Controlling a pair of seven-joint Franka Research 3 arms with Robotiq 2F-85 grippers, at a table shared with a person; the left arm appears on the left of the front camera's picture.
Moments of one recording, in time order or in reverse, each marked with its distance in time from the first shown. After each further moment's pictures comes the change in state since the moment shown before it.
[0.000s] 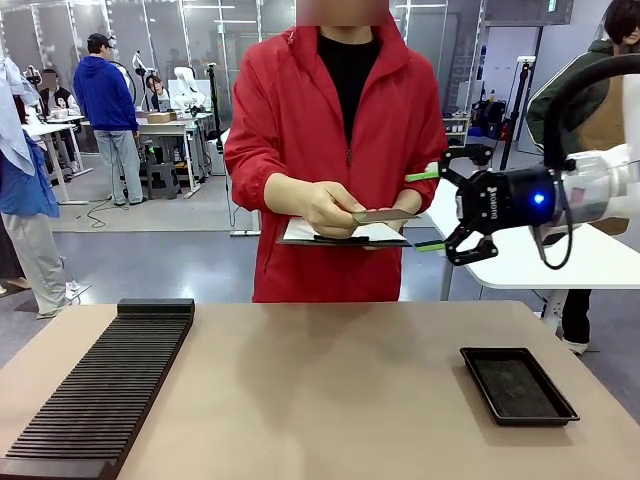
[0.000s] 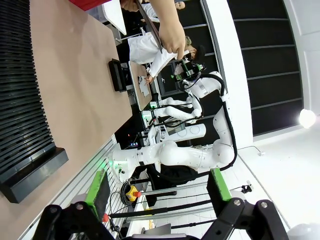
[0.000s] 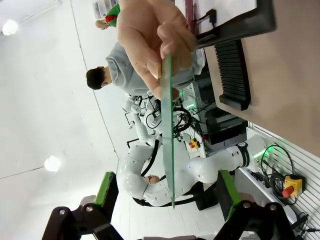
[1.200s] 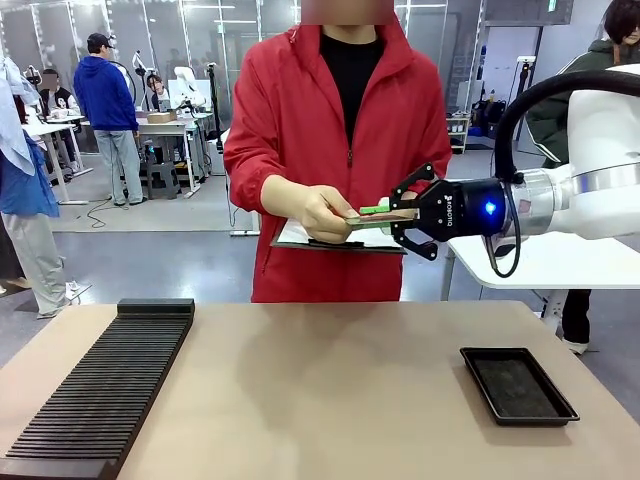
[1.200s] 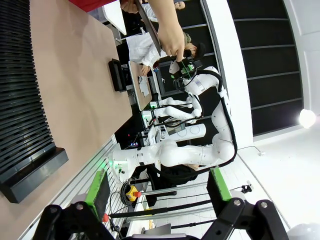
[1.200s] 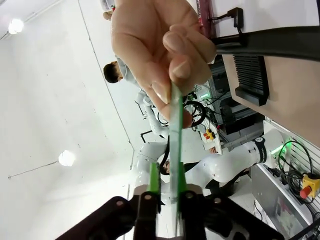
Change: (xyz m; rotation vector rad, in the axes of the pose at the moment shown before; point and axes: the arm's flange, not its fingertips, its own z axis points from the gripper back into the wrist) left arm 0.000 0.000 0.000 0.000 0.000 0.000; right arm 0.016 -0.007 -0.045 0.063 0.061 -0.057
